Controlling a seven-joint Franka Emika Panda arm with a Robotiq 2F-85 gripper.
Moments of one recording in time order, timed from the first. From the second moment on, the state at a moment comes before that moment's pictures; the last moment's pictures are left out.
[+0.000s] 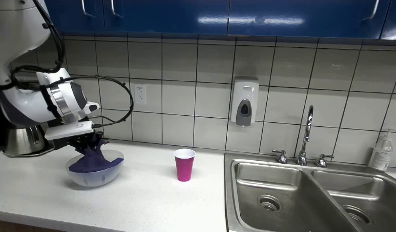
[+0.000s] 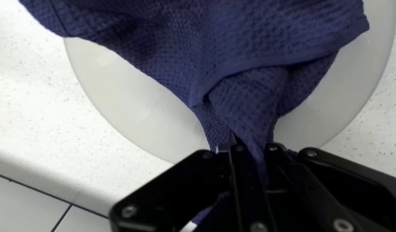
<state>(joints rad) 0.40 0.26 -0.03 -2.25 -0.48 2.74 0.32</state>
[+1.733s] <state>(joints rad) 0.12 -0.49 0.13 -2.68 -0.49 2.57 0.30</state>
